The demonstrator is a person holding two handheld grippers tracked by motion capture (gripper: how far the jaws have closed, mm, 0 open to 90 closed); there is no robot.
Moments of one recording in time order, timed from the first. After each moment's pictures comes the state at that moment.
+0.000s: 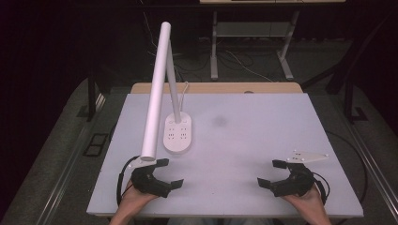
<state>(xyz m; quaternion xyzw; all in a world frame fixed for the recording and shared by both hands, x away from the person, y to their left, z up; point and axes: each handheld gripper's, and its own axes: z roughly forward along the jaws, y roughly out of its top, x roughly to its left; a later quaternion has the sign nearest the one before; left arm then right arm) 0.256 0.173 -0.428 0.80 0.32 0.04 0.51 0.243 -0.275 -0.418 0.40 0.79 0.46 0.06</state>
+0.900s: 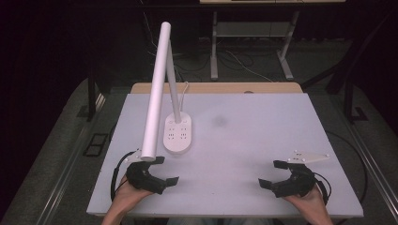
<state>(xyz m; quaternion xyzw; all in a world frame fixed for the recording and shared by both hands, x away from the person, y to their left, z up) 0.264 0.184 -0.414 0.81 0.32 0.04 0.48 0.241 -0.277 -0.417 0.40 0.79 0.46 0.05</state>
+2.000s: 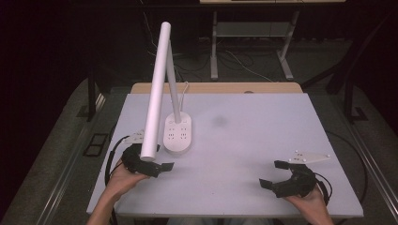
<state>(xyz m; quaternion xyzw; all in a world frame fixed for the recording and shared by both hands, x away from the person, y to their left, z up) 0.300 0.195 -0.389 0.82 0.33 0.03 0.46 0.241 -0.279 -0.417 0.40 0.79 0.46 0.06</state>
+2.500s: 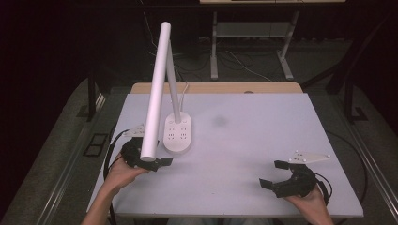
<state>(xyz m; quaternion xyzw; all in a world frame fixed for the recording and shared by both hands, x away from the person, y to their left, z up) 0.312 0.196 -0.378 0.83 0.33 0.03 0.45 0.241 -0.280 -0.418 0.40 0.79 0.46 0.06</state>
